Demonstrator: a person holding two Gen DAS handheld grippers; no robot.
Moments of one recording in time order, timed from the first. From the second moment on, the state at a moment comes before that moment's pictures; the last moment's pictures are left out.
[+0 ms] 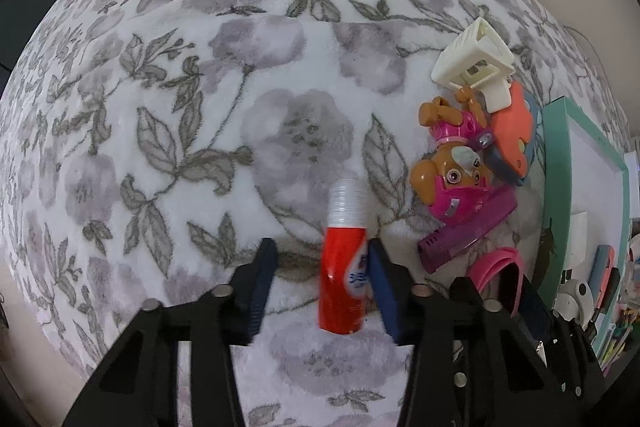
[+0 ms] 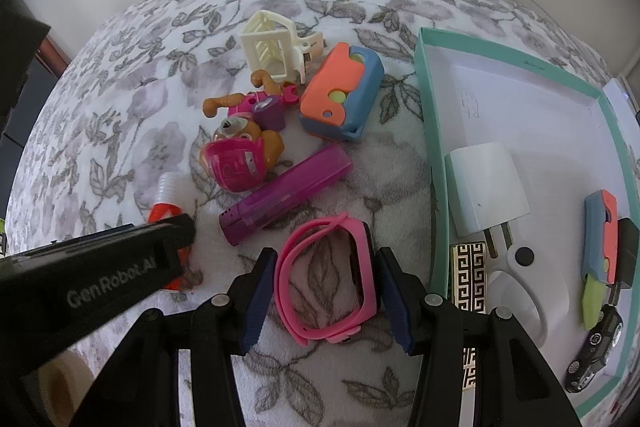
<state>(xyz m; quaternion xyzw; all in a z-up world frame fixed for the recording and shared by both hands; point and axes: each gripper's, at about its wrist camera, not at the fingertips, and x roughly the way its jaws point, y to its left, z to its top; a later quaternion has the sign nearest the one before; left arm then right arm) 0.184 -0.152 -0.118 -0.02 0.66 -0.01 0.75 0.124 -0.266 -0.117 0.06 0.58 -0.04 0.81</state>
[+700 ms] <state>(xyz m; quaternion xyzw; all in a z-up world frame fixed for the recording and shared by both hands) 0.190 -0.111 -0.107 -0.04 0.66 0.00 0.75 0.116 -0.258 -0.117 0.08 0.61 -0.04 0.79</state>
